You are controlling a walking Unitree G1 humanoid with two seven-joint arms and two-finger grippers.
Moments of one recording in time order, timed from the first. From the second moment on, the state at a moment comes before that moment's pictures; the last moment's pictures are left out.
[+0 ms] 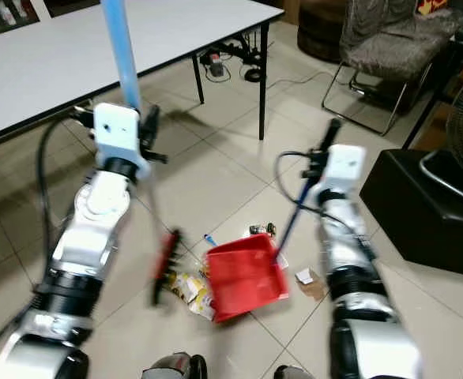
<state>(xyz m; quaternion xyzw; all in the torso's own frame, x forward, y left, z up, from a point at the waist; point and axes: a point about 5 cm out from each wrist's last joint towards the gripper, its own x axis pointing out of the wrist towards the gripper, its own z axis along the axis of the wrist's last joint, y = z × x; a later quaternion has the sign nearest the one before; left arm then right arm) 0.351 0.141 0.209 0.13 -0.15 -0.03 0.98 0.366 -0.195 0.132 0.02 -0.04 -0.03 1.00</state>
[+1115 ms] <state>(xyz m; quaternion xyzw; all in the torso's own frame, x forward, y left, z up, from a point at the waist) 0.360 0.178 0.204 0.27 -0.15 -0.04 0.95 0.355 -0.301 0.198 -0.17 -0.12 -0.14 0.97</state>
